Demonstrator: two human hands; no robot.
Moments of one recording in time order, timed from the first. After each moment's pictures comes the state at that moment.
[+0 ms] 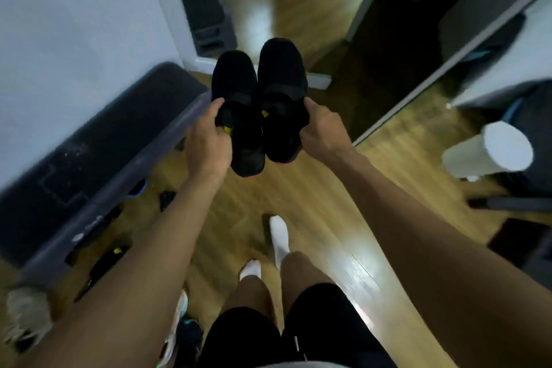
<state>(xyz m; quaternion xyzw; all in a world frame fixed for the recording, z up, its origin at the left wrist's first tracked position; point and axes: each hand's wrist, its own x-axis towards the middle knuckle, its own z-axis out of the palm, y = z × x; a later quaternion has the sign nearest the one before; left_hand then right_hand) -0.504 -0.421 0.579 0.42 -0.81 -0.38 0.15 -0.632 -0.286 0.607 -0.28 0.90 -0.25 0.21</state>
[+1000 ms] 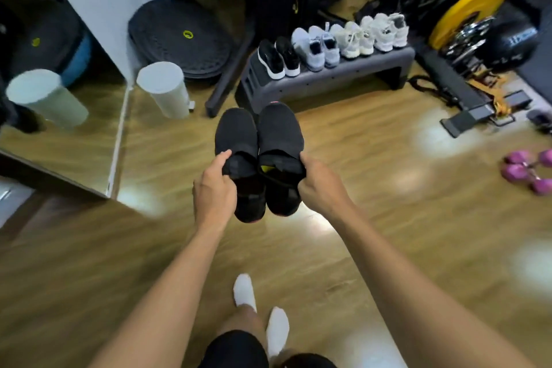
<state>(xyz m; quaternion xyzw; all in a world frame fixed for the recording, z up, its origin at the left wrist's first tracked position) -0.442 0.296 0.653 -0.09 -0.92 -0.37 -0.10 -0.353 0.453 0.675 0.30 0.89 -0.33 0.05</state>
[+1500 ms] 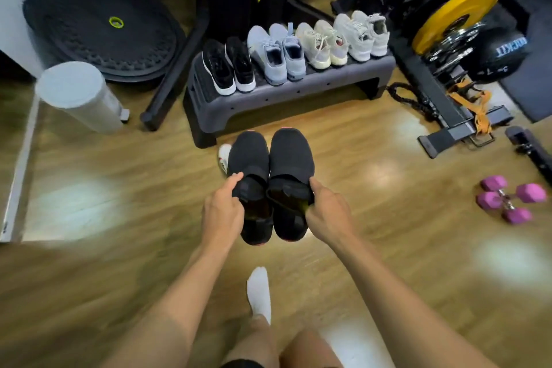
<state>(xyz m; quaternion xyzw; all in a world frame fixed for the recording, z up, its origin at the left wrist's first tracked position) -0.542 0.588 0.537 -0.10 -0.89 -0.39 -0.22 -0.439 0.740 0.567 0.38 0.87 -0.28 0.12</state>
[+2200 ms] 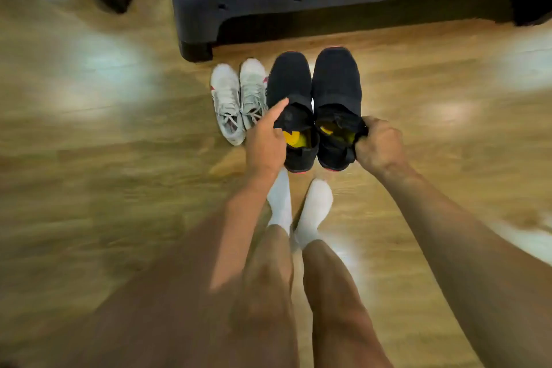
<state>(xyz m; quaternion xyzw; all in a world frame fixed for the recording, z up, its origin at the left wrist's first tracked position) -0.671 0.857 0.209 0.06 -0.87 -0.41 -0.27 -0.613 1.031 0.228 0.37 0.85 -0.28 0.25</state>
